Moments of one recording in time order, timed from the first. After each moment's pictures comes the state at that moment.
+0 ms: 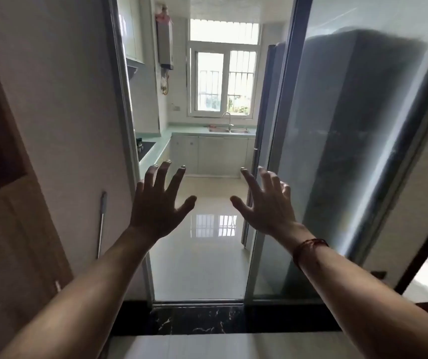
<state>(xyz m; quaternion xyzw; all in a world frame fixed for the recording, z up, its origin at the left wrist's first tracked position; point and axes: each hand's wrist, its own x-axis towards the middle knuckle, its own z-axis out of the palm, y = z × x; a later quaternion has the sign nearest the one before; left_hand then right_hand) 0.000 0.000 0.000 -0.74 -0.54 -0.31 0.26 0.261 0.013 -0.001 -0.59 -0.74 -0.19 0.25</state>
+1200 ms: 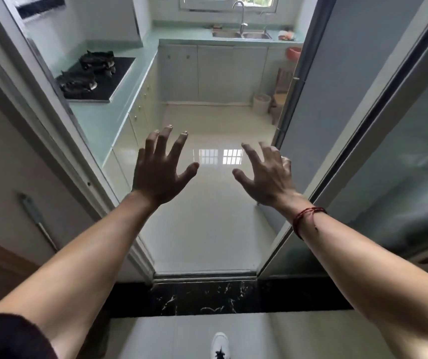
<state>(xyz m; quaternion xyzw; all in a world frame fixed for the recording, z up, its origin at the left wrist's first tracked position) -0.017 0.495 -0.132 -0.77 -0.58 -0.23 0.13 0.240 0.497 -0.146 -0.64 -0.75 -0.05 0.17</state>
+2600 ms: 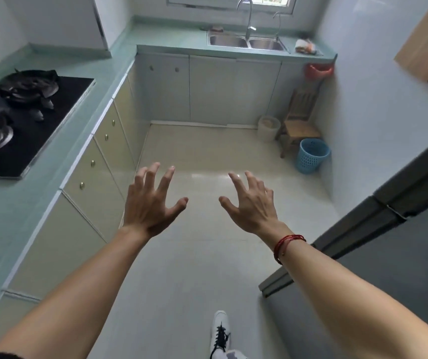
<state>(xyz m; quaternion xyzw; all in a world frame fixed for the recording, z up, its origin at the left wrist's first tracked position) 0.015 1.172 -0.235 -0.76 -0.63 -0.18 0.05 0.267 1.179 -0.234 -0.66 -0.74 0.05 0.12</state>
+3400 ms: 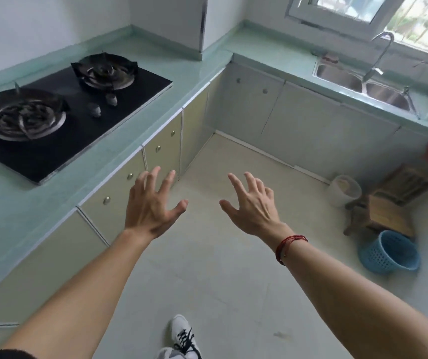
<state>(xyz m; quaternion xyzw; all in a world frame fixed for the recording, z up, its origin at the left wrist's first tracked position) -0.092 1.440 -0.280 -0.56 -0.80 -0.20 0.02 0.130 1.555 -0.246 -0.46 -0.89 0.04 0.04</state>
